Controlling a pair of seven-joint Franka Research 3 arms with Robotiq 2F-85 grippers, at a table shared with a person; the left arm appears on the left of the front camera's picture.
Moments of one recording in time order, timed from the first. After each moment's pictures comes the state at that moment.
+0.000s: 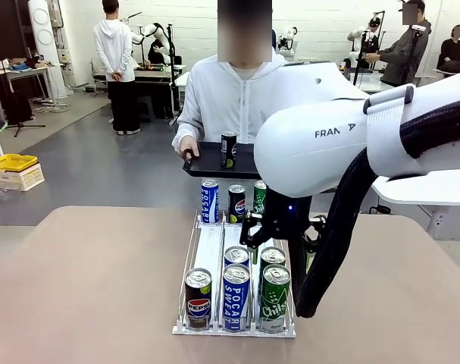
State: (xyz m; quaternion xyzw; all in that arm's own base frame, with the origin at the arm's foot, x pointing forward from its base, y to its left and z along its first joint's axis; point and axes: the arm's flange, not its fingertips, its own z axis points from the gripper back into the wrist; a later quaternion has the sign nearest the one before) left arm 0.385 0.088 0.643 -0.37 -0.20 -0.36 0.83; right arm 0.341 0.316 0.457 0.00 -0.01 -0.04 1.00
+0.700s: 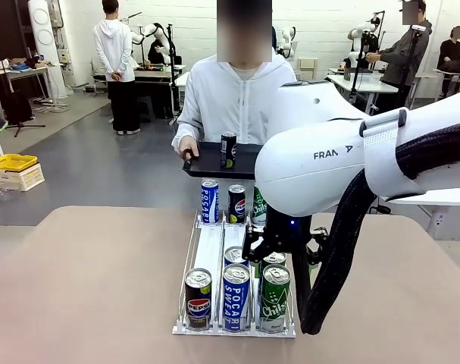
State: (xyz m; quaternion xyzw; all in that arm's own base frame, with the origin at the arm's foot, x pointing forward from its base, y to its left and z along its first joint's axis) left arm 0.385 0.088 0.644 -0.37 -0.21 -0.36 0.83; right arm 0.337 0.313 0.436 0.00 0.00 -0.01 1.00
